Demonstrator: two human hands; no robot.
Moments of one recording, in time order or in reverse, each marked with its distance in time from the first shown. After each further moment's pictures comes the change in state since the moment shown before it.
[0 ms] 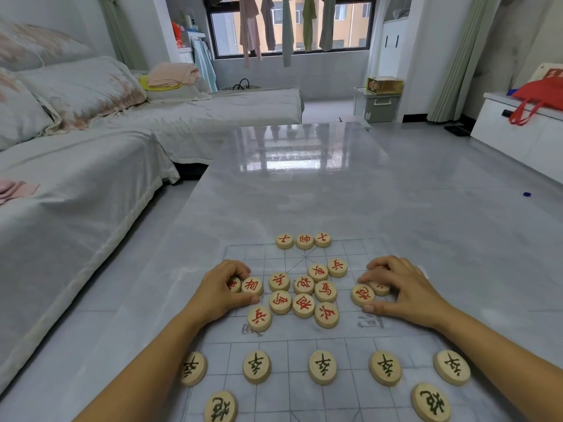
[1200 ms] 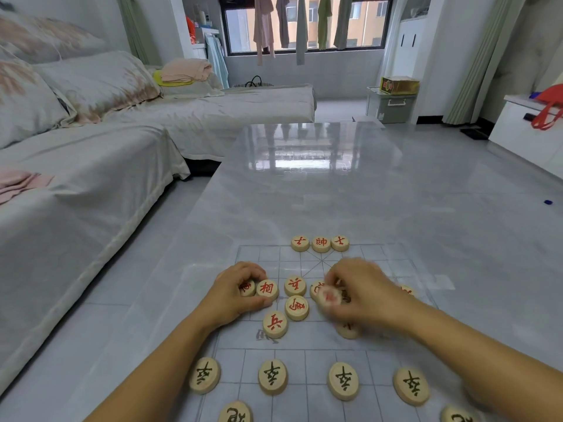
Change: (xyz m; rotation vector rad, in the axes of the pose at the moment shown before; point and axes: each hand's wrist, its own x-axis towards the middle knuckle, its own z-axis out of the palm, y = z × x) left_hand -0.002 -0.004 -0.006 -0.021 -0.065 0.032; right_hand 0.041 -0.115 0.006 -0.095 -0.082 -0.061
